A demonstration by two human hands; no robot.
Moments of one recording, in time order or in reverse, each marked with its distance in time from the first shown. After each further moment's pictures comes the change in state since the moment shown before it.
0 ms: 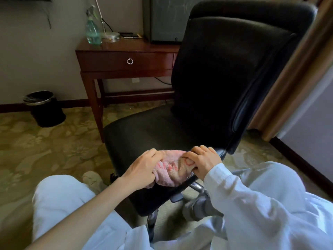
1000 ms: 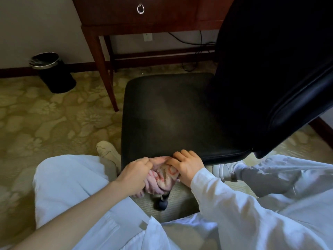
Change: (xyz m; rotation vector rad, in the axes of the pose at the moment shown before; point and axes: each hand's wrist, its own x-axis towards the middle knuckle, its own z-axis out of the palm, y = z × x) left_hand -0.063 -0.067 0.045 0.183 -0.362 -0.230; right_hand 0.016 -0.089 0.114 0.134 -0.288 -0.195
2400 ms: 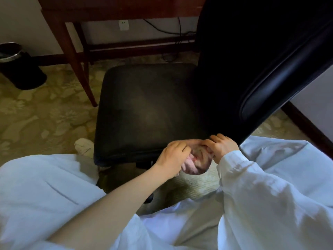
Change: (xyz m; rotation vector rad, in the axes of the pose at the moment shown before) left_hand 0.084 0.124 0.022 0.040 0.076 0.391; right_hand -0.089 0.121 -0.018 -0.069 -0.144 0.323
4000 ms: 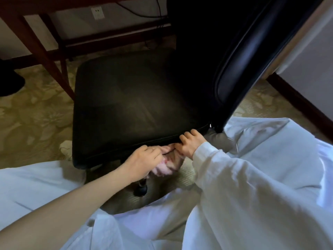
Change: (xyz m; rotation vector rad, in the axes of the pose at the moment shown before) left_hand -0.018 -0.022 0.030 0.308 -0.112 0.225; right_hand 0.005 -0.016 0.031 -0.204 0.205 -0.230
